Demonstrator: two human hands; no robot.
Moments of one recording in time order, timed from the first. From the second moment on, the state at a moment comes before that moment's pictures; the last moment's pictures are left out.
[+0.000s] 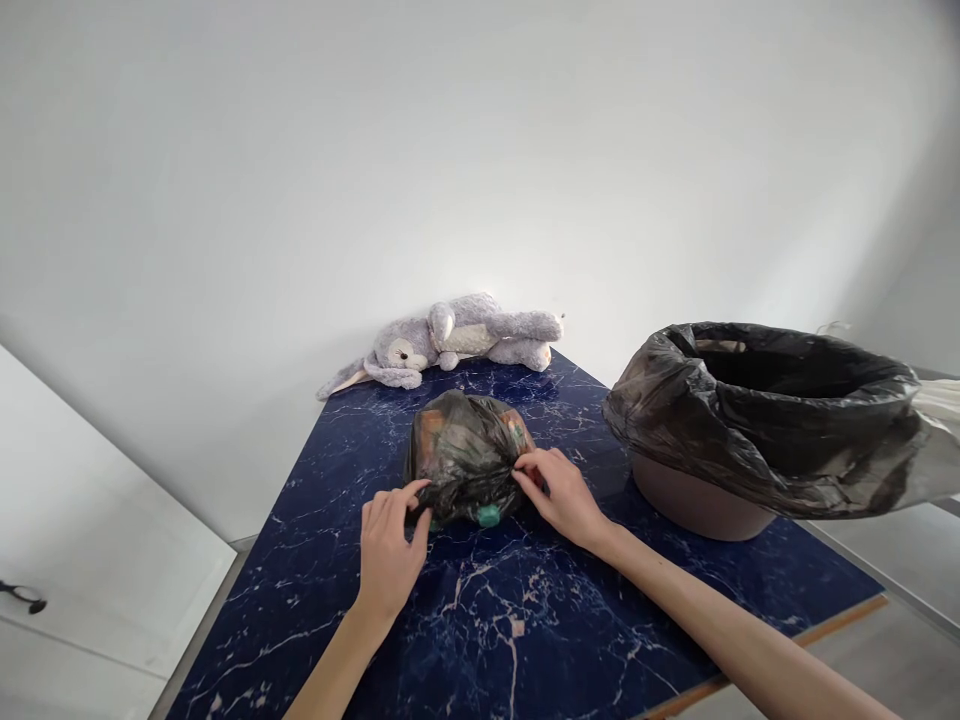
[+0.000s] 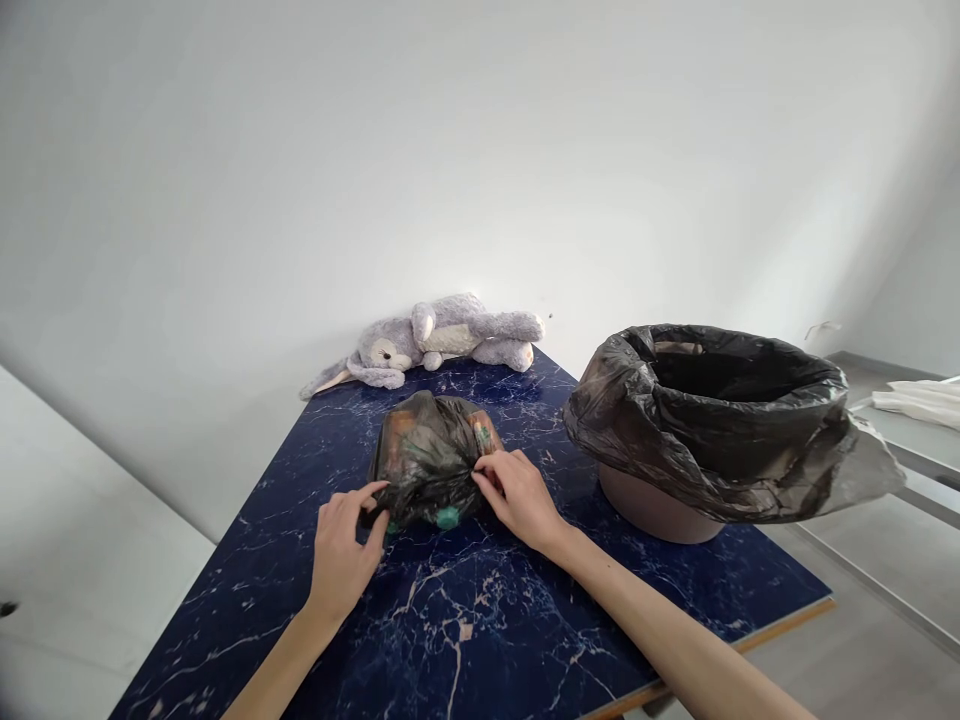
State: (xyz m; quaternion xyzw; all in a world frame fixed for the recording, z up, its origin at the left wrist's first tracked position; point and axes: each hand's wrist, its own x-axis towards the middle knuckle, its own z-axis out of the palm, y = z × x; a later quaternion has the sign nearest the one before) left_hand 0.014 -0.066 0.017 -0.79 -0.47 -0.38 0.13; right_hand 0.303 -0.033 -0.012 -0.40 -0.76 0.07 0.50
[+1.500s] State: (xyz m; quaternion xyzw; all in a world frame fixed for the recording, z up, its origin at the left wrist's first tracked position) left_hand 0.012 -0.070 0.011 -0.84 -0.45 -0.30 0.00; right_hand 0.299 -0.048 0.003 -0.28 -0.86 -0.03 0.41
